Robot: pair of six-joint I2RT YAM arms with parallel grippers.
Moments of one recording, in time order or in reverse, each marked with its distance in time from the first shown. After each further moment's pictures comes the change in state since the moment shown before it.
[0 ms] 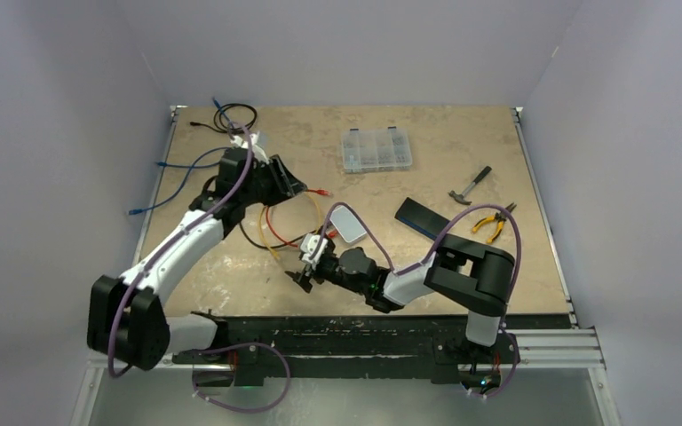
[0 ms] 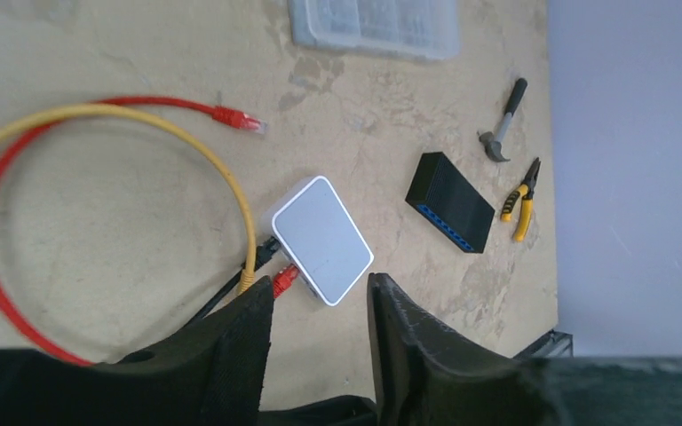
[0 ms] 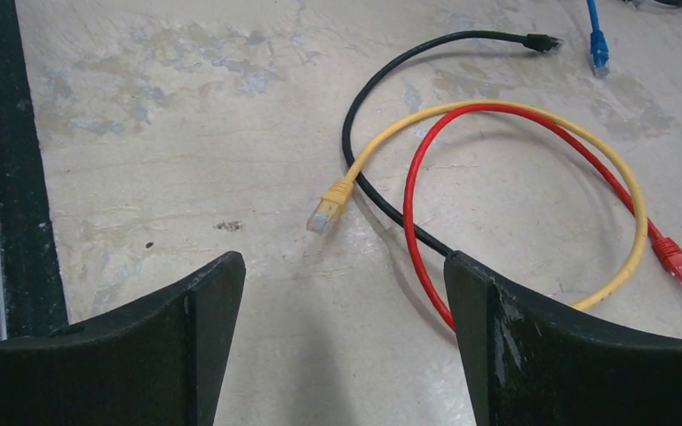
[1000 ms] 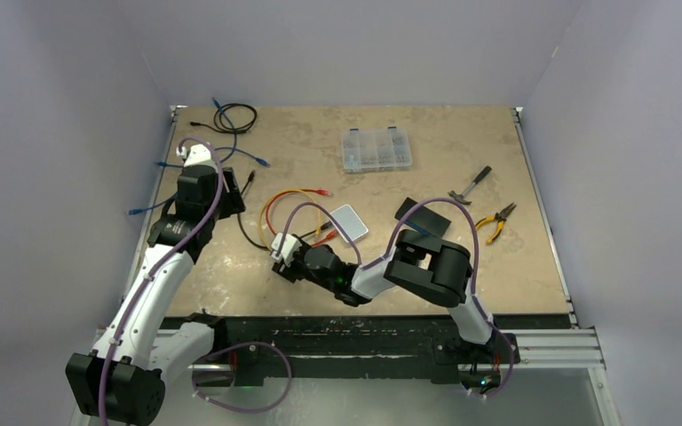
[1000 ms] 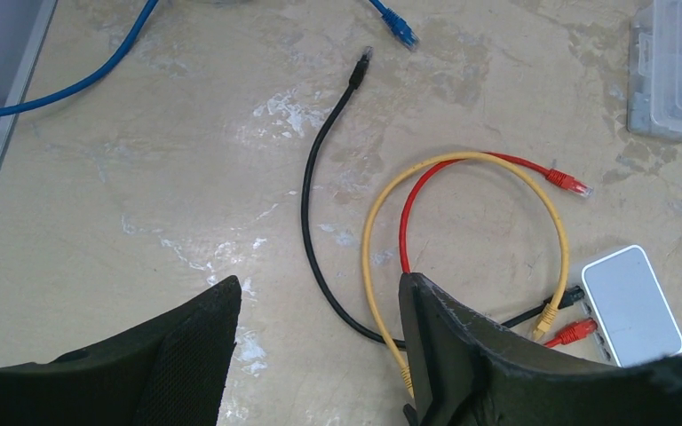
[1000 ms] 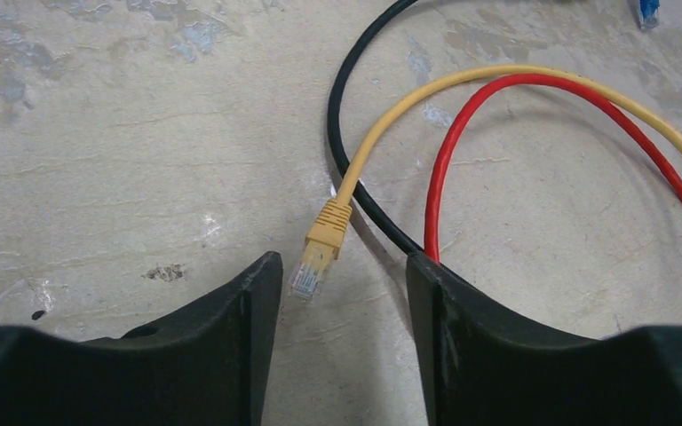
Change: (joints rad) left arm 0.158 -0.347 -0.021 -0.372 -0.521 0.398; right arm 0.020 0.269 0.290 -0.162 0.105 -0.042
